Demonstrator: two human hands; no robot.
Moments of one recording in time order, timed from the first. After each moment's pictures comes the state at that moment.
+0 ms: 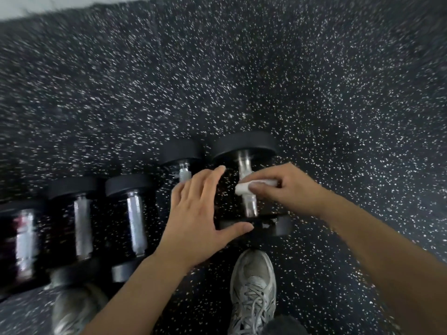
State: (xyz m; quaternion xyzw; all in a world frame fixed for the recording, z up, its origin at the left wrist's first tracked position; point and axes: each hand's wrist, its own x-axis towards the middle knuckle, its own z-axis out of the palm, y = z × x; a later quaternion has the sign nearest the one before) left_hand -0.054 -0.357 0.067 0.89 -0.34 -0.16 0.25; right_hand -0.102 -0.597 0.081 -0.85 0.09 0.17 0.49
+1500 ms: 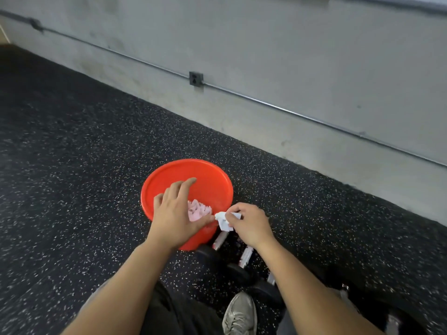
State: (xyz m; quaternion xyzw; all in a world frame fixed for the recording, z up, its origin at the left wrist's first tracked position) left_hand -0.075 0.183 0.305 0.95 0.07 0.15 0.25; right_hand -0.006 -0.020 0.292 -0.92 -0.10 0.11 0.37
